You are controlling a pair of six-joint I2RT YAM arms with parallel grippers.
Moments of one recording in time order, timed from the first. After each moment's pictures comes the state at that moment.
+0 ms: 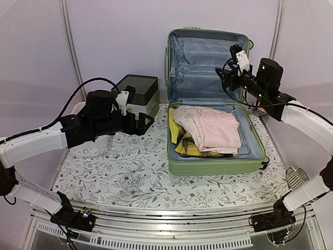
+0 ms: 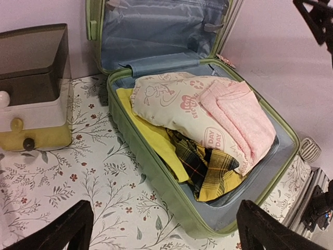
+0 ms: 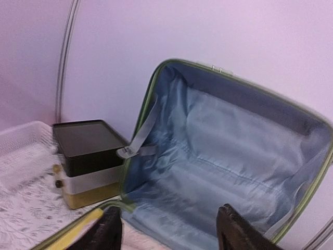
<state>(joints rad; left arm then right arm) -0.80 1.29 1.05 -0.15 -0.10 -0.31 0.45 1.42 1.31 0.22 -0.06 -0.27</state>
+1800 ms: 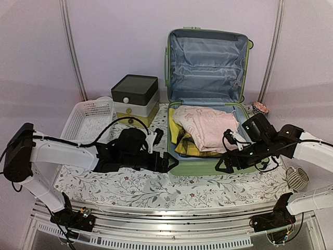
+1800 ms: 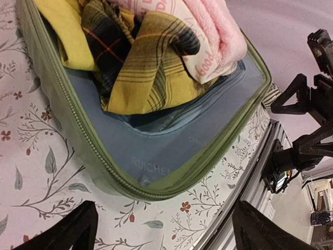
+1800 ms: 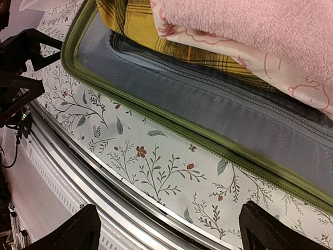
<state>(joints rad) -1.01 1.53 0.83 0.16 0.09 -0.63 0.74 1.08 0.89 -0.78 -0.23 0.41</state>
